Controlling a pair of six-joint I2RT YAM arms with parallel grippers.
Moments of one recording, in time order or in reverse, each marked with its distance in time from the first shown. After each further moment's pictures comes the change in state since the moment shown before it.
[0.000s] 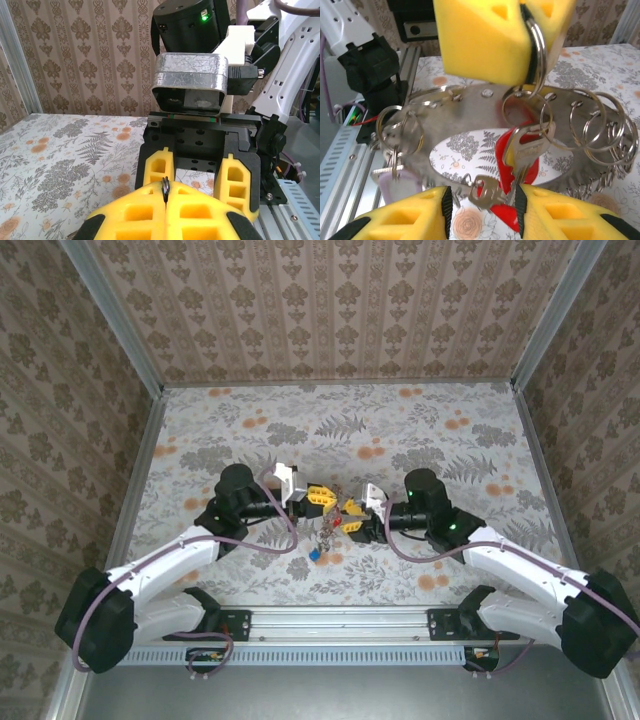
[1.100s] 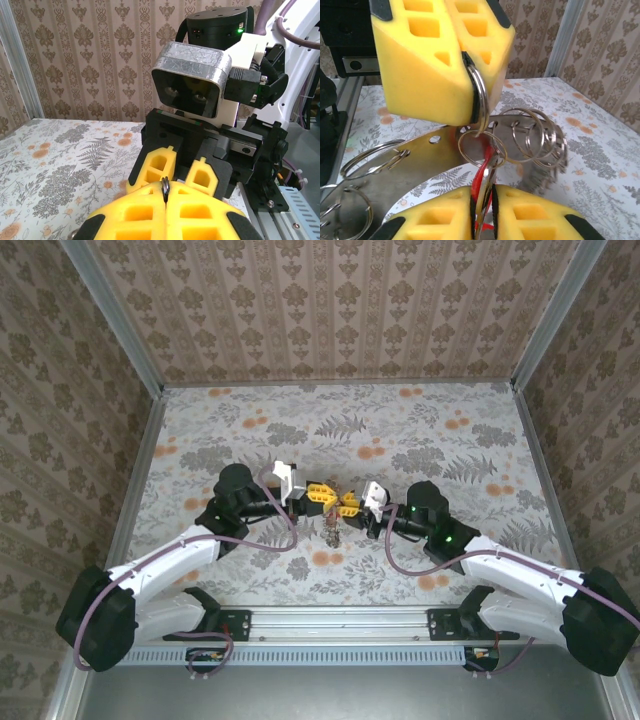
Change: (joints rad) left arm 0.001 0.008 0.000 0.046 0.000 -0.029; right arm 0.070 -0.018 -0.097 0.291 0.276 0.054
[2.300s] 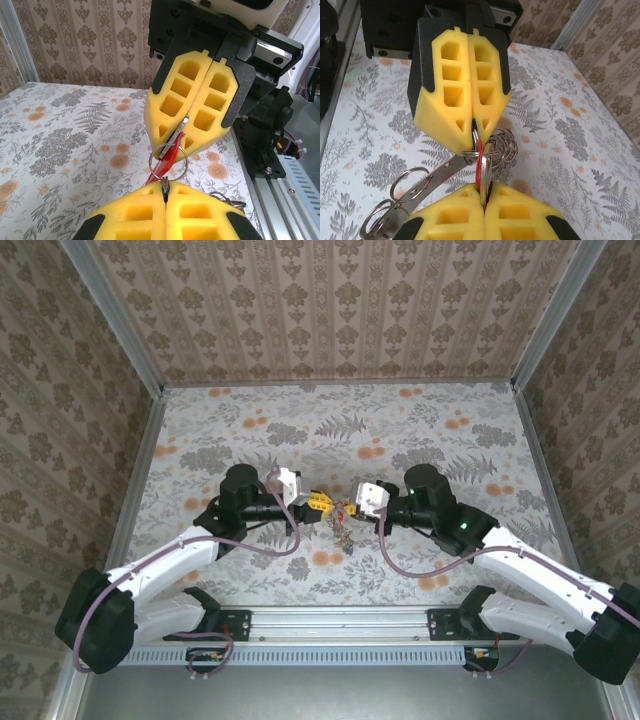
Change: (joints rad) left arm 0.011 -0.012 -0.005 -0.214 -0.014 0.127; right arm 0.000 -0.057 0.272 -0.600 0.030 -0.335
